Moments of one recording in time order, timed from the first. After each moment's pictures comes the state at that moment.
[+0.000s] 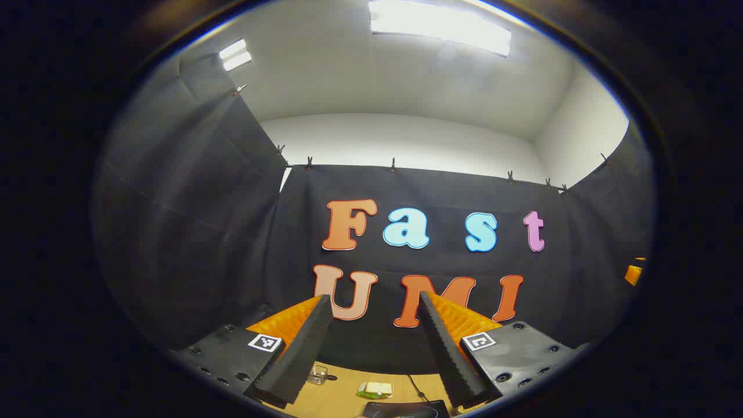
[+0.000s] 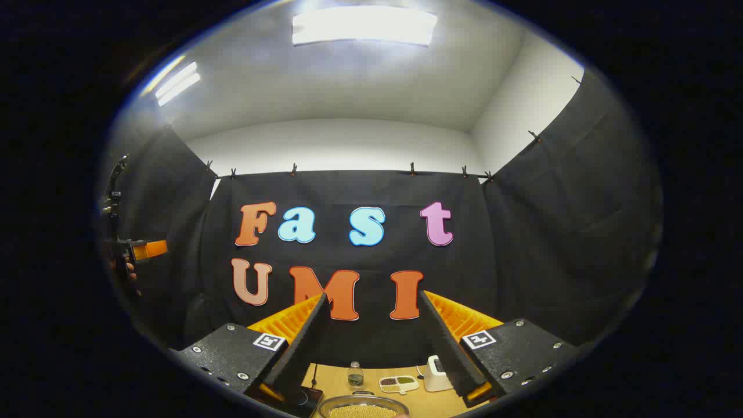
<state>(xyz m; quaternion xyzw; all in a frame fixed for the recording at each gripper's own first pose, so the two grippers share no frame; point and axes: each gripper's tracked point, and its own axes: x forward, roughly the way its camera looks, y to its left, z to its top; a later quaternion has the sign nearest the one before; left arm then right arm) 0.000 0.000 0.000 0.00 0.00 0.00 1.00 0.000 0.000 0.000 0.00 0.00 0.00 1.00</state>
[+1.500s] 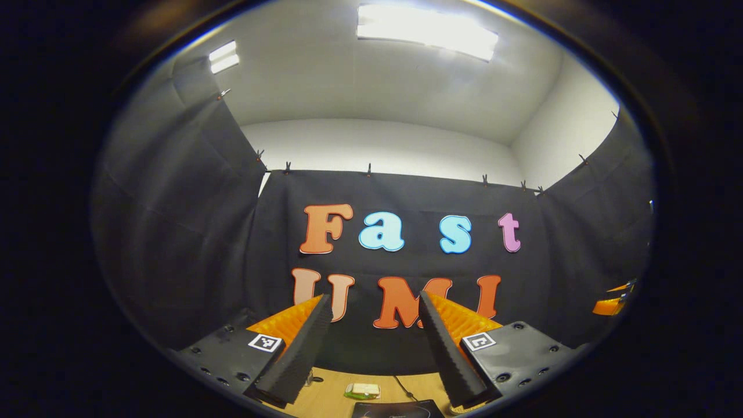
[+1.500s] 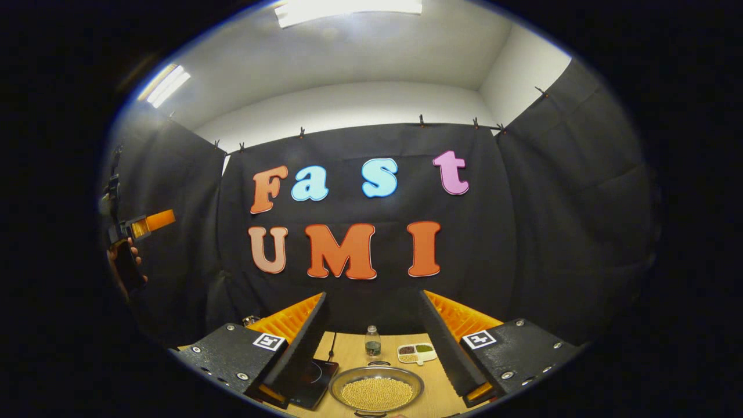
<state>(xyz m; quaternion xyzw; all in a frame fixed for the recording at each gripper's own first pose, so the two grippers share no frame) -0.027 -0.039 -0.008 0.00 -0.01 -0.06 1.00 -0.011 -0.002 -0.106 0.03 0.12 0.05 0.99</state>
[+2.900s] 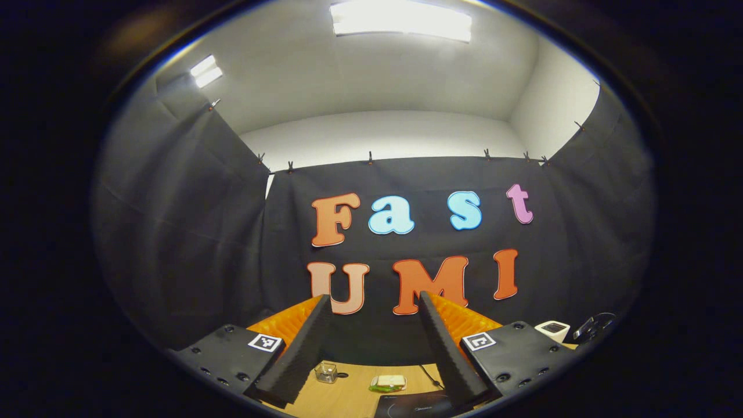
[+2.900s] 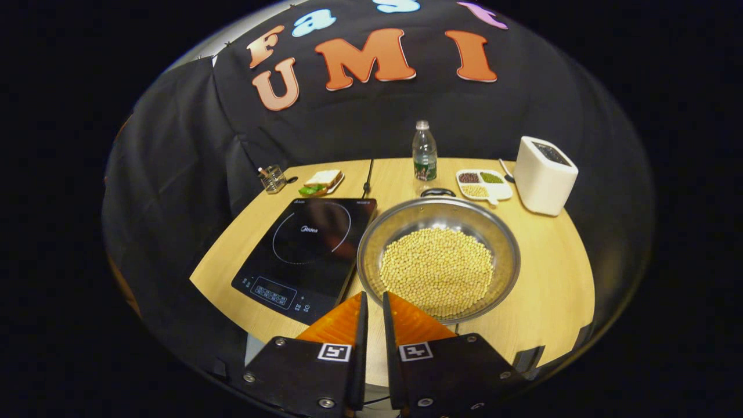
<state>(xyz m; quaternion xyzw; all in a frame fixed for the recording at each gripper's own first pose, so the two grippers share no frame) -0.032 -0.036 -0.050 0.06 0.01 -0.02 1.00 -0.111 0.095 -0.457 0.06 0.55 0.16 0.82</state>
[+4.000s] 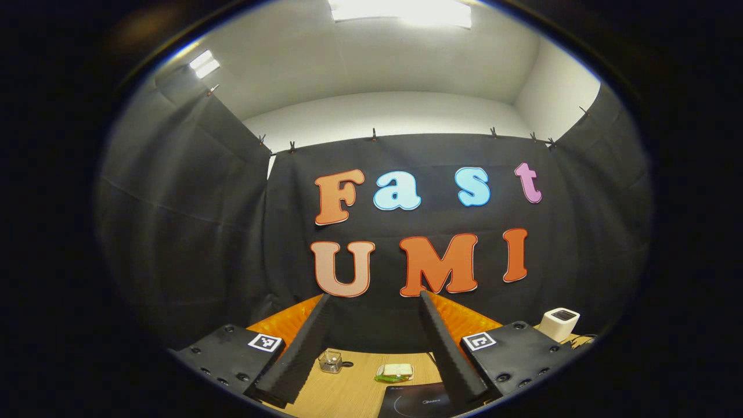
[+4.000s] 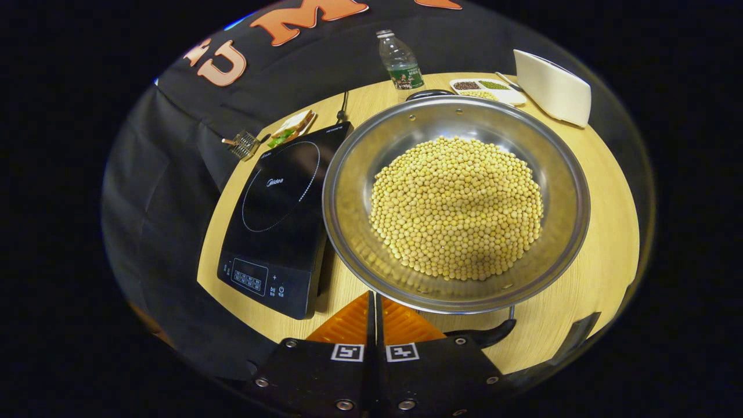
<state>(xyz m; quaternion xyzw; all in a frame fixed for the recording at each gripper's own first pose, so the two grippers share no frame) -0.007 -0.022 -0.104 0.06 0.06 -0.01 1.00 -0.143 0.097 -0.549 0.12 0.68 0.13 0.71</state>
